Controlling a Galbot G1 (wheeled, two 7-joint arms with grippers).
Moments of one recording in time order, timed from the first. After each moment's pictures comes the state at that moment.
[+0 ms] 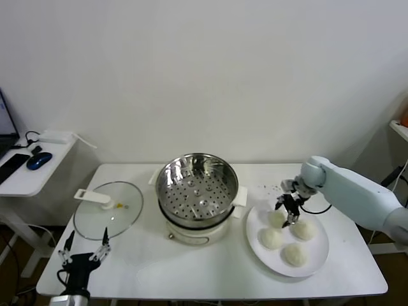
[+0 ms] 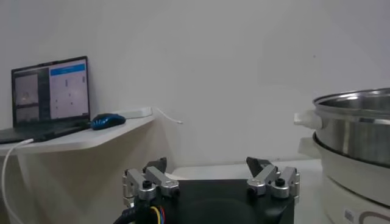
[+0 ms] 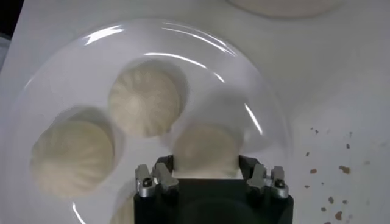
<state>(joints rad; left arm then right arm) 1.69 -1.54 -0.80 -2.02 -0.05 -0.10 0.01 0.06 0.86 -0.95 0.96 0.03 -0.01 -1.15</state>
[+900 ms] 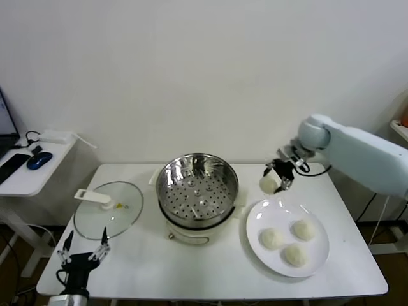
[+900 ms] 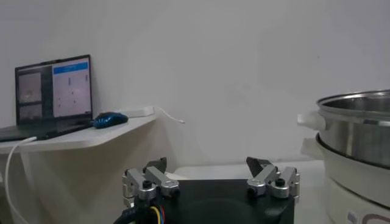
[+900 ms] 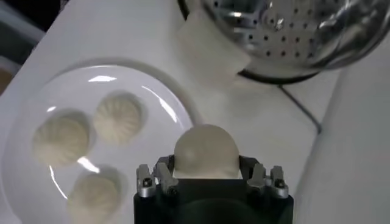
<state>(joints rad) 1.69 -1.54 -0.80 -2.02 -0.05 -0.09 0.01 0.48 0.83 -1.14 1.21 0.10 0.12 -1.19</state>
